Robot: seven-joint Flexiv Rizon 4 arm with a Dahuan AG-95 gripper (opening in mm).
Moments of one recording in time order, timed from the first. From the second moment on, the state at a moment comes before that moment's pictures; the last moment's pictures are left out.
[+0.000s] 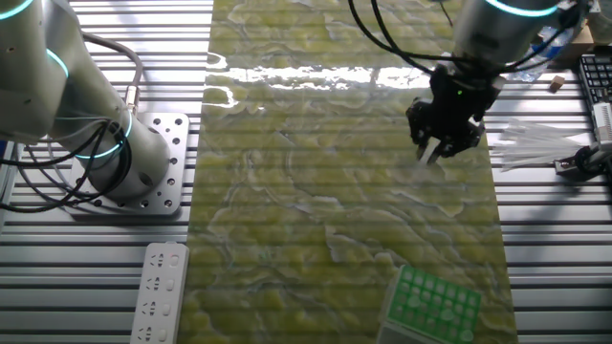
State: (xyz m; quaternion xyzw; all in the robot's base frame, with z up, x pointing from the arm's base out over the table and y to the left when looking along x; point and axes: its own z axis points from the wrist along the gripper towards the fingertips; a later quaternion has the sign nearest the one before) arm 0.564 -0.049 0.129 0.50 -0.85 0.10 0.12
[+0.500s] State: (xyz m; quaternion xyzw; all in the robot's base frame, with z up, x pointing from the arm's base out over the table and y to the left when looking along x) arm 0.576 -0.047 0.134 0.54 -0.82 0.11 0.16
